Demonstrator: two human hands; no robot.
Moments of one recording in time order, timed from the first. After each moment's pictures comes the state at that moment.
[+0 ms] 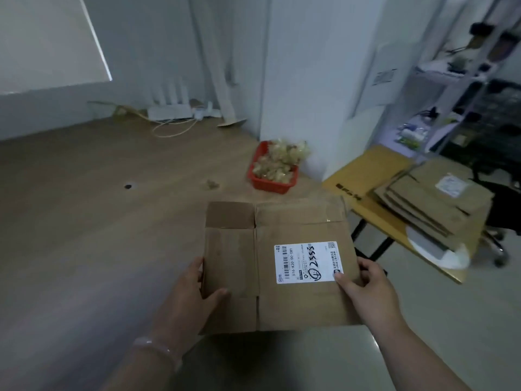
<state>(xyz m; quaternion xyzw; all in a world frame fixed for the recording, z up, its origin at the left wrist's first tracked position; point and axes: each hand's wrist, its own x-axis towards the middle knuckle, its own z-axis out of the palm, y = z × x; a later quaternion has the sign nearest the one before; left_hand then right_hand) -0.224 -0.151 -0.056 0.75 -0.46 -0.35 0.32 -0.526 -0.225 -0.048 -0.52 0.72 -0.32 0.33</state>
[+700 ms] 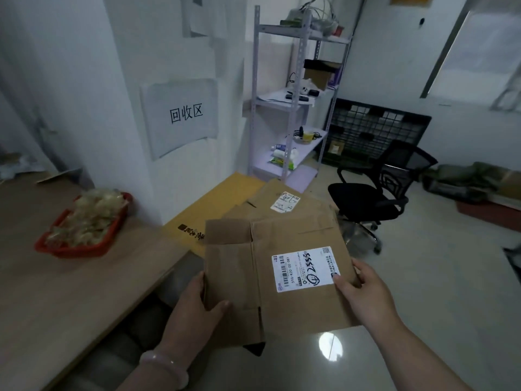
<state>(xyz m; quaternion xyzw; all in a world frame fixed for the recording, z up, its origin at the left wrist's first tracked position) -0.664 -0.339 -0.035 0.66 -0.58 -0.38 0.29 -0.971 -0.321 -0.007 -0.44 0.76 -0.41 0.25</state>
